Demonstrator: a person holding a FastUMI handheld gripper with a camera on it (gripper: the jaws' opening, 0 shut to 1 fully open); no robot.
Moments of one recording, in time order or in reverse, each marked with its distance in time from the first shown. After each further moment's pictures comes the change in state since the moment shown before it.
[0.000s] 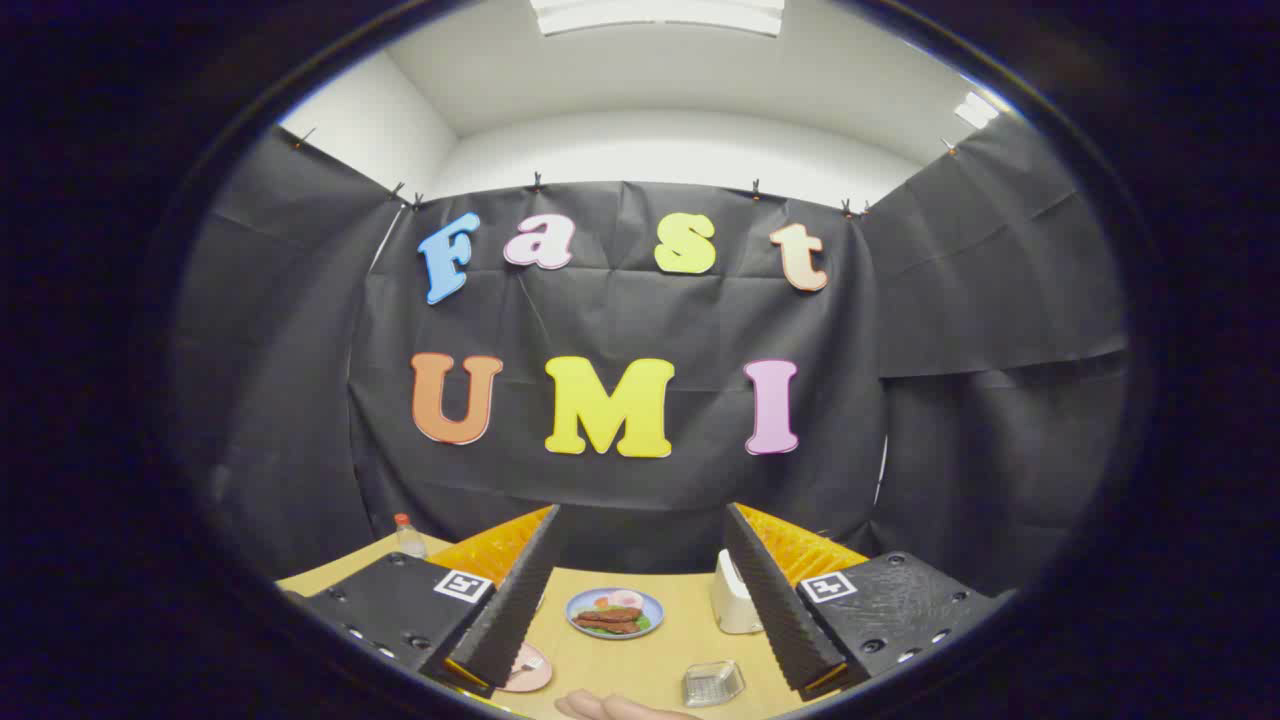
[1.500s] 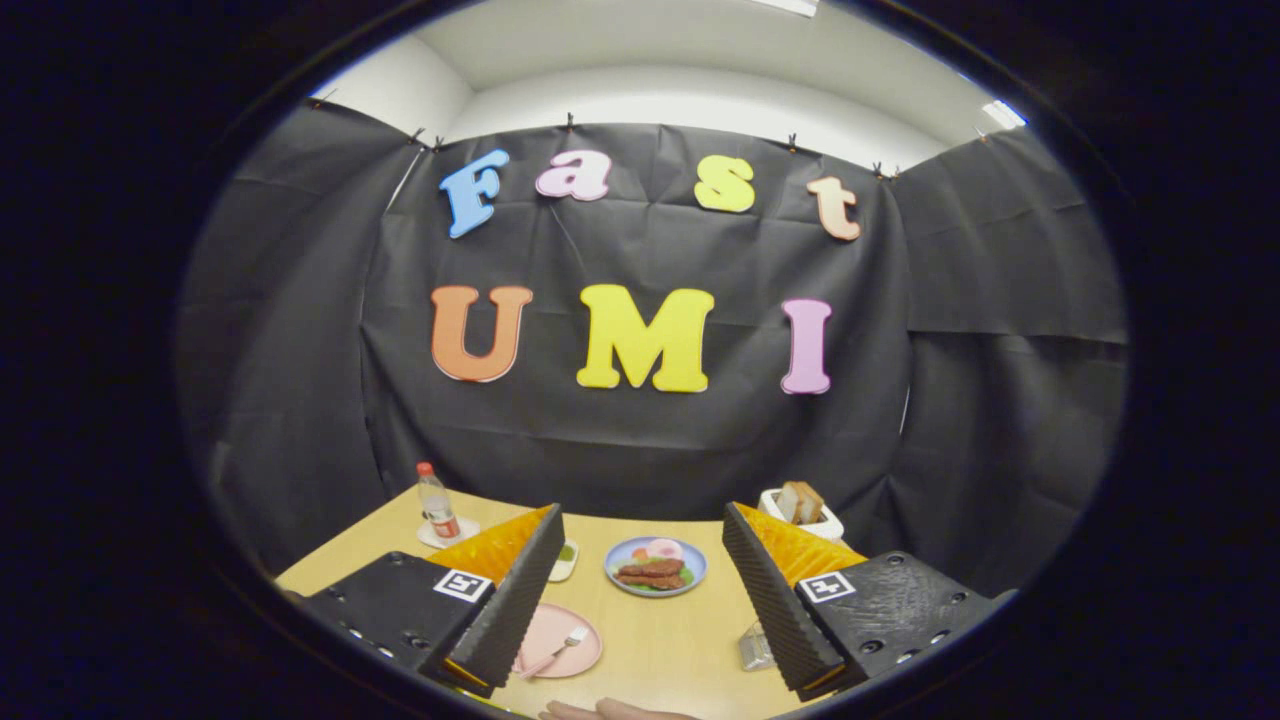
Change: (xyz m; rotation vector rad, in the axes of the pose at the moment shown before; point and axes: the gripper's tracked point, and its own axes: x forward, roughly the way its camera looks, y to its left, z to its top) arm 0.016 0.085 -0.093 -0.026 0.188 -0.008
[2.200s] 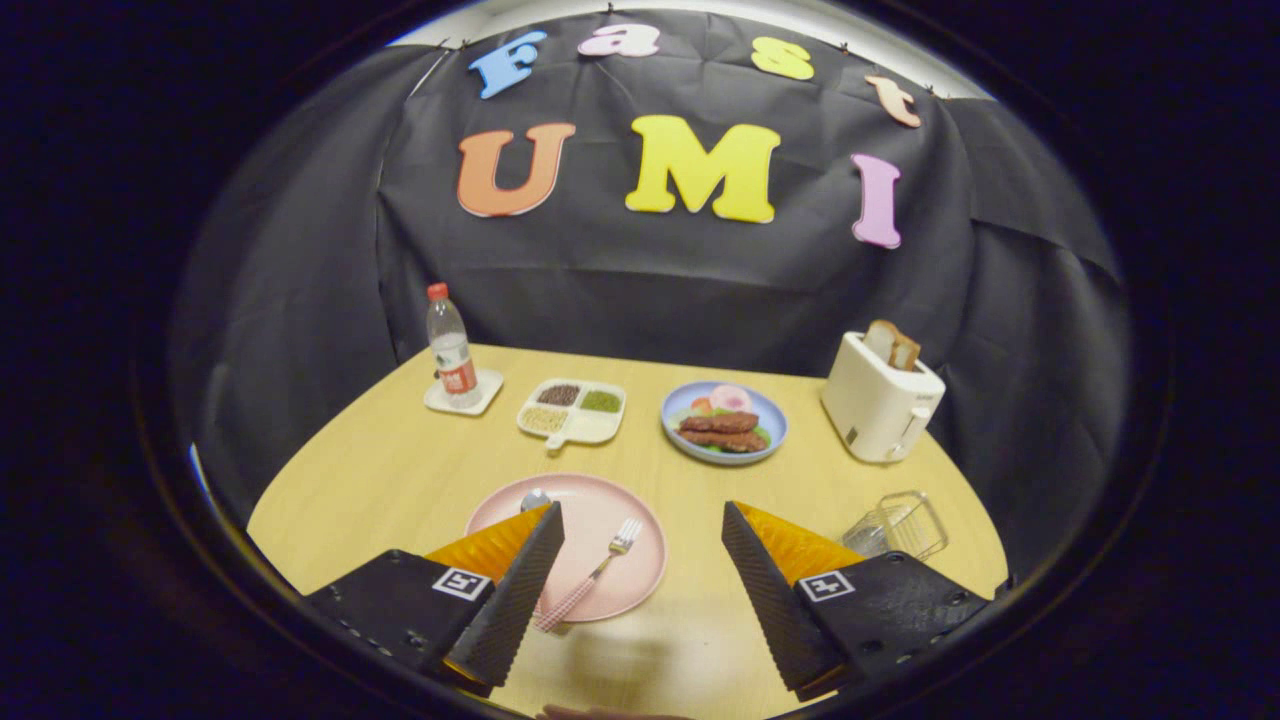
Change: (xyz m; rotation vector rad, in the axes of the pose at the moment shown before) arm 0.072 0.088 -0.224 -0.040 0.408 0.070
